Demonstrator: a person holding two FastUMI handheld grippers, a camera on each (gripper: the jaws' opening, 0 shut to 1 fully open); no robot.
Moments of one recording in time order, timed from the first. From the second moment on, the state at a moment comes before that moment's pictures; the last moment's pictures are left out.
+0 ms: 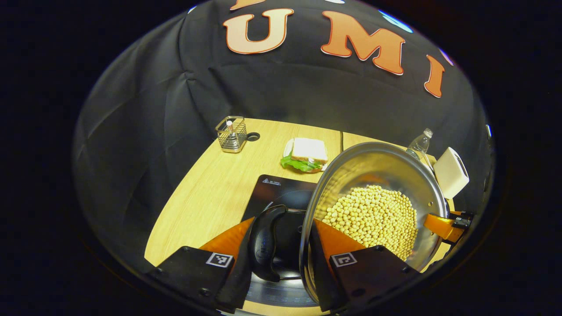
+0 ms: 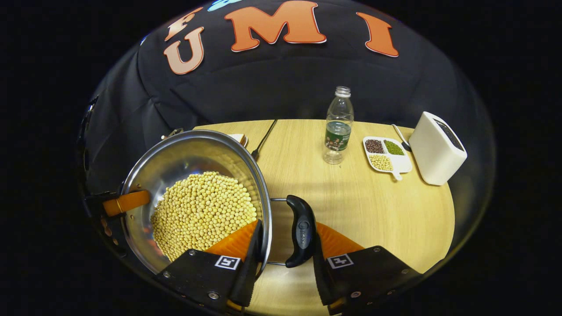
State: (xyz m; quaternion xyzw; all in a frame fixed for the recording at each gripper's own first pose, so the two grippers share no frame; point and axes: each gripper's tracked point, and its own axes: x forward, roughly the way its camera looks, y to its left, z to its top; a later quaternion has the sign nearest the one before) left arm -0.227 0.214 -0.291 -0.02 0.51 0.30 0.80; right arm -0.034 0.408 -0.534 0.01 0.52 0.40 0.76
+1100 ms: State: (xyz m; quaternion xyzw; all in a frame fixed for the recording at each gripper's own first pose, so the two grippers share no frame) left arm -0.211 0.227 -0.291 -0.04 0.56 0.27 0.79; right arm -0.027 0.397 -0.513 -0.02 0.56 0.37 0.74
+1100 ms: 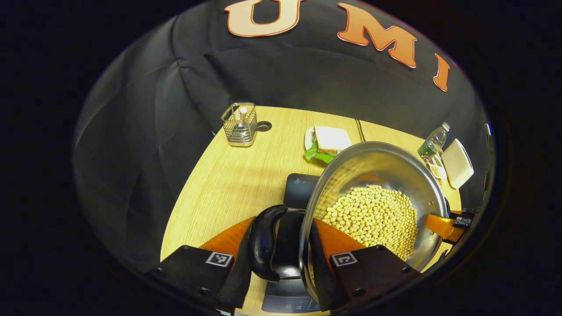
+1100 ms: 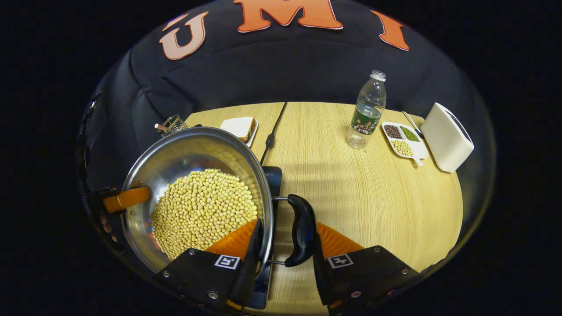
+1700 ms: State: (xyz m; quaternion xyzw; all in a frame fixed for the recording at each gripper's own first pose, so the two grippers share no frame) left arm -0.209 0.236 -0.300 -0.05 0.58 0.26 0.77; right arm -0.017 0.403 -0.502 -0.02 0.57 0.36 0.74
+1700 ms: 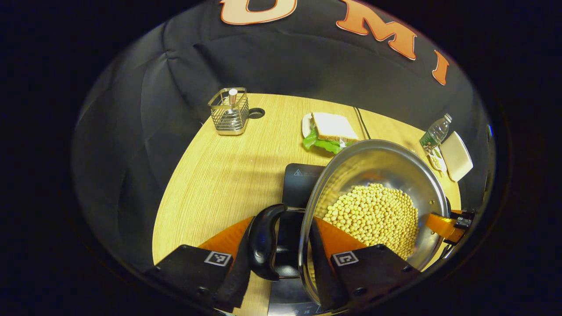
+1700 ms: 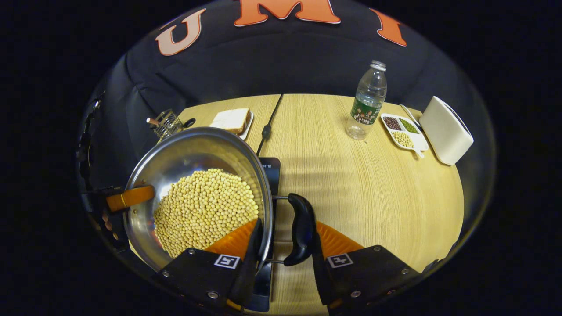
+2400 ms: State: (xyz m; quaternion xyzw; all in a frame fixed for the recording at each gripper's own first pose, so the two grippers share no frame) left arm -0.108 0.183 -0.189 0.11 0.41 0.30 0.86; right arm 0.111 0.297 -0.419 0.03 0.39 0.38 0.84
